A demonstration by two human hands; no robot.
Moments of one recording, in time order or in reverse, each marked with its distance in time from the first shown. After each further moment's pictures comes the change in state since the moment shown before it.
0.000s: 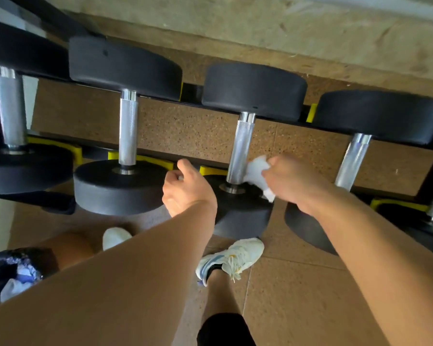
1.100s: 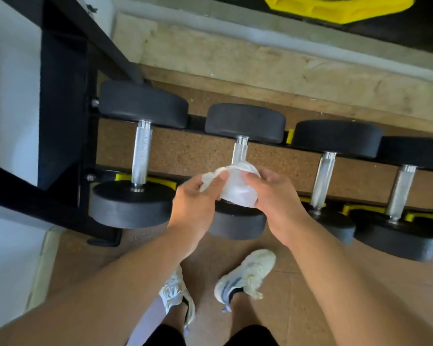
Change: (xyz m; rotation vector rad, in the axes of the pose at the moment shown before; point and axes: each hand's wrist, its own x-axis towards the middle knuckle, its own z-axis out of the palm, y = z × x) left_hand 0.164 0.056 -0.203 -0.087 -0.764 0.333; right_hand -0.074 -0.216 0.133 0.796 0.070 -0.046
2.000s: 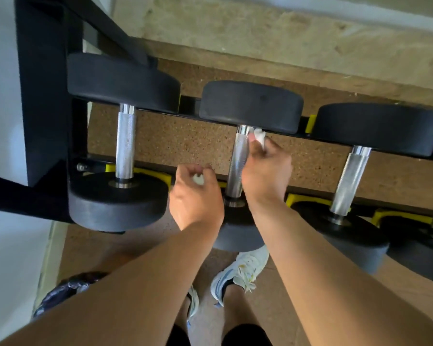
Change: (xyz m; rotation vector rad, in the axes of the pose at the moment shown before) left_hand 0.047 -0.031 0.056 0.349 0.599 0.023; right_hand 0.085 0.016 0.025 -0.089 0.390 -0.263
